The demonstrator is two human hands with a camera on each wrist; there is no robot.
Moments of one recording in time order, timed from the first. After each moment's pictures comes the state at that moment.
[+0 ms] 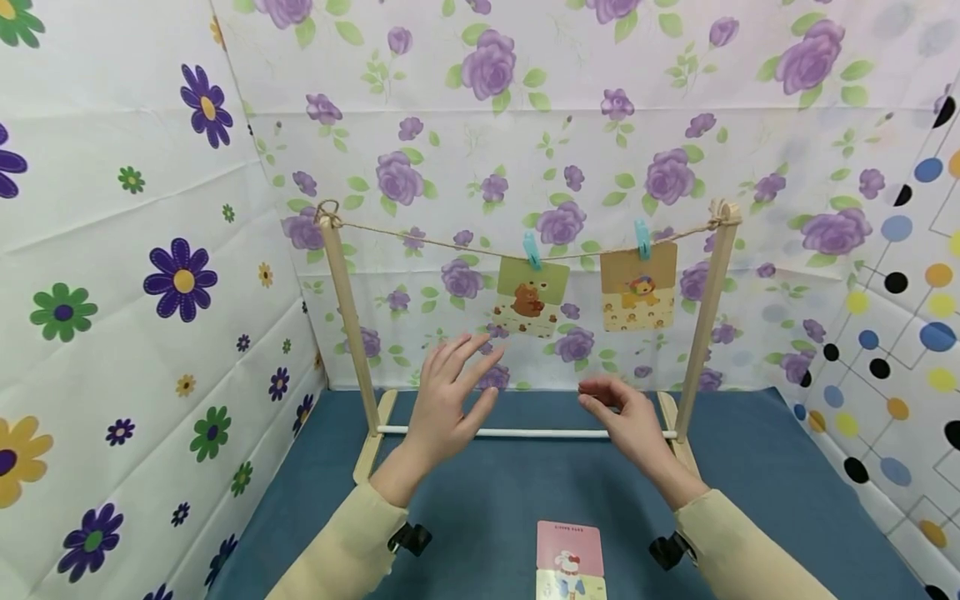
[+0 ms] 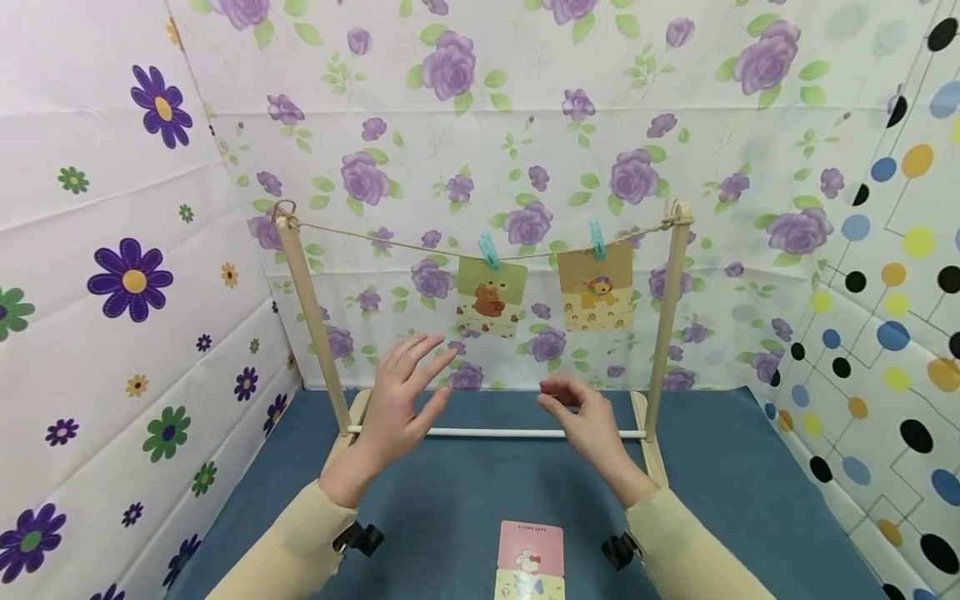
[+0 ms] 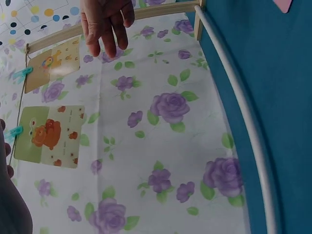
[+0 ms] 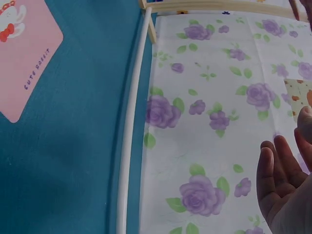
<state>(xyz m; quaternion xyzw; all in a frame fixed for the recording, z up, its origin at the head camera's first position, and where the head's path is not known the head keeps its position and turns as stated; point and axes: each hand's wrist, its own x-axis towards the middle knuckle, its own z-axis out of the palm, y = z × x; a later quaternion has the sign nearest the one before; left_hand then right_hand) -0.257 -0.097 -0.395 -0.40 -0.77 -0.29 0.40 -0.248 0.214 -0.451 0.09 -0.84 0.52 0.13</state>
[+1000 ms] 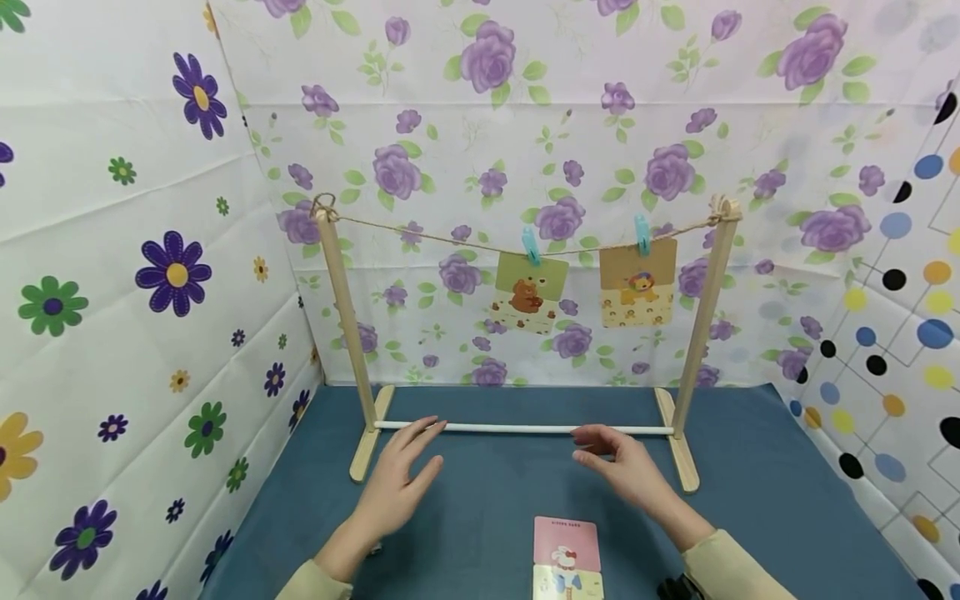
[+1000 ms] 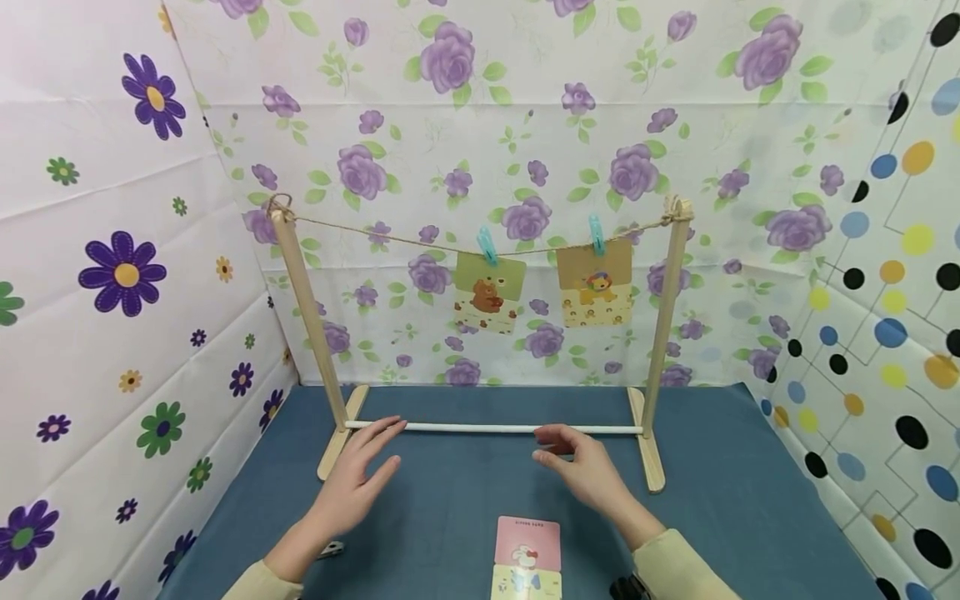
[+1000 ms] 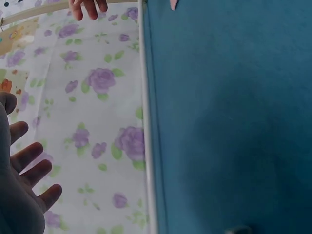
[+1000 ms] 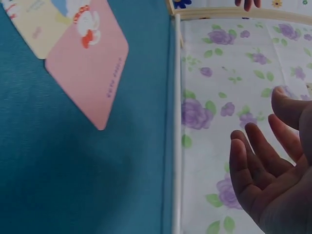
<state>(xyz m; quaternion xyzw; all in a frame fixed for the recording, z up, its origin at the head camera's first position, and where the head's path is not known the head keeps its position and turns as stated) -0.211 -0.175 -0.497 -0.28 -0.87 -0.37 0.18 -0.218 0.217 -0.504 0.09 -0.86 0.50 0.01</state>
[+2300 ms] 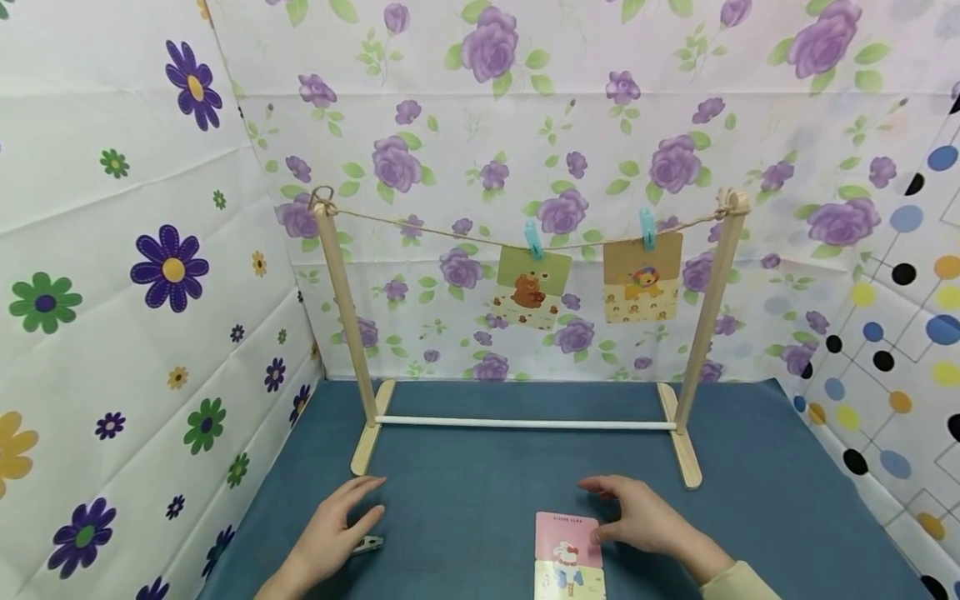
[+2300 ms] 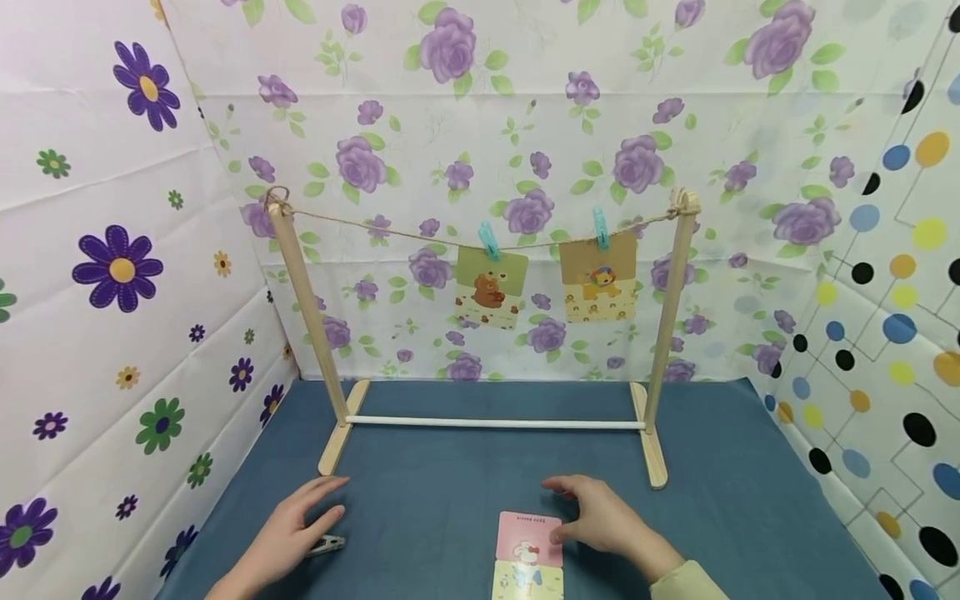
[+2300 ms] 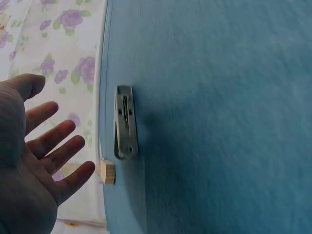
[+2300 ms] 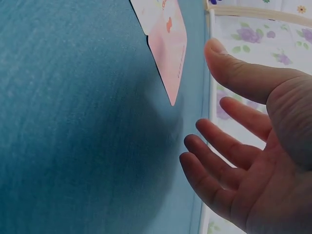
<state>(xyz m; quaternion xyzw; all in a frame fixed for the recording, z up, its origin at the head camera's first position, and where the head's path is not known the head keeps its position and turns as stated) -0.174 -0.265 -0.537 -0.12 -0.91 -0.41 -0.01 -0.193 0.241 -0.546 0.21 -0.90 0.37 -0.12</state>
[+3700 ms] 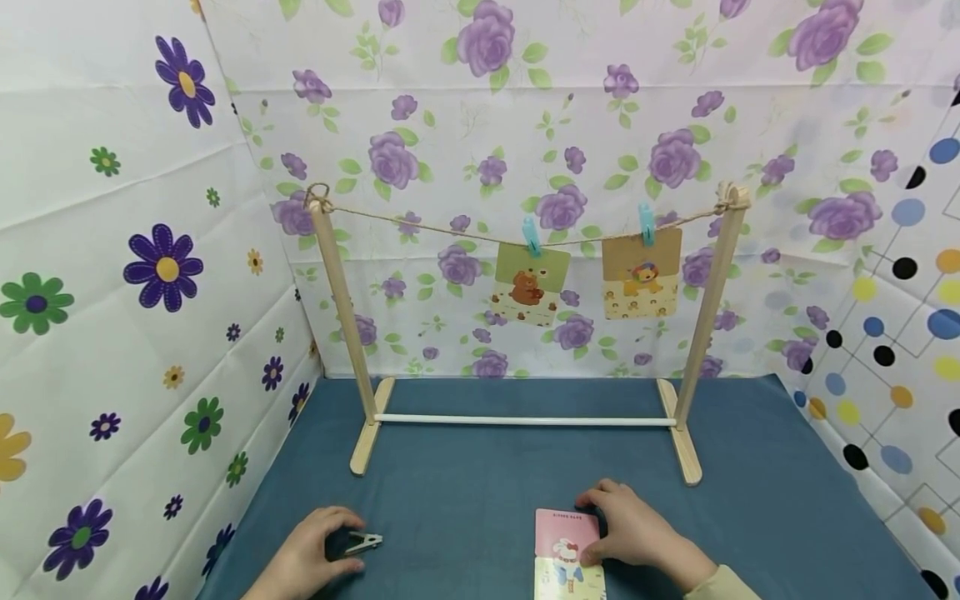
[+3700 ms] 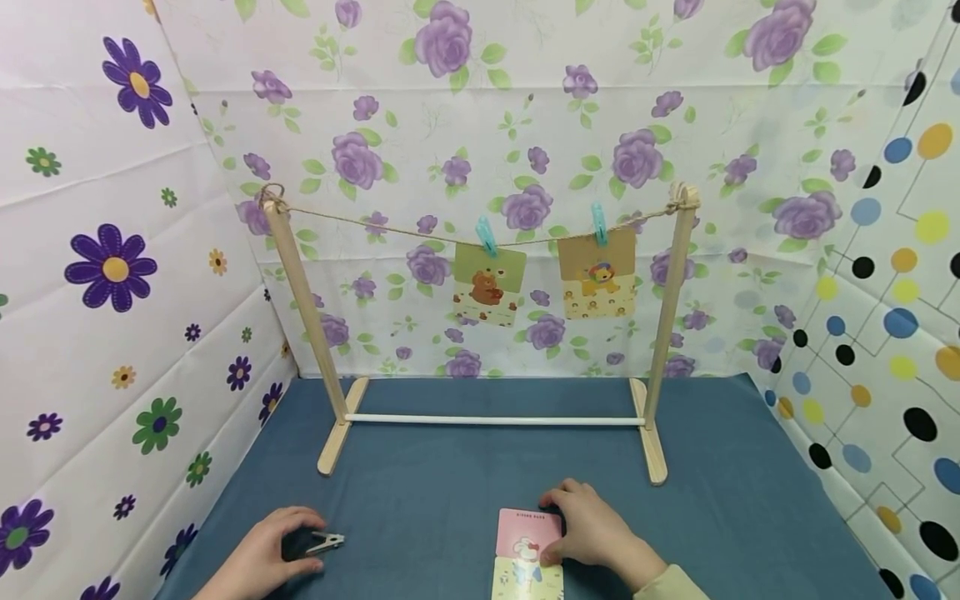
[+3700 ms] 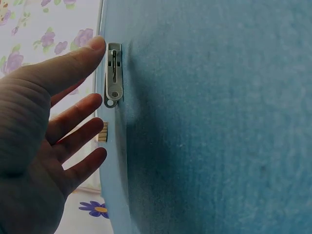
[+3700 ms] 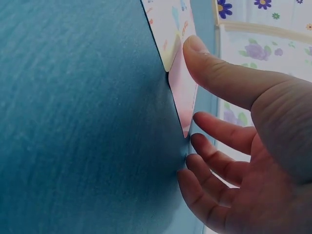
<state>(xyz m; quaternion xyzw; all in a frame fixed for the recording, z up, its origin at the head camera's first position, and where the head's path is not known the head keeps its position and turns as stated) -0.158 -0.310 -0.553 -0.21 -0.93 -0.29 -0.04 -0.184 0.221 -0.556 0.18 -0.94 0.27 -0.13</state>
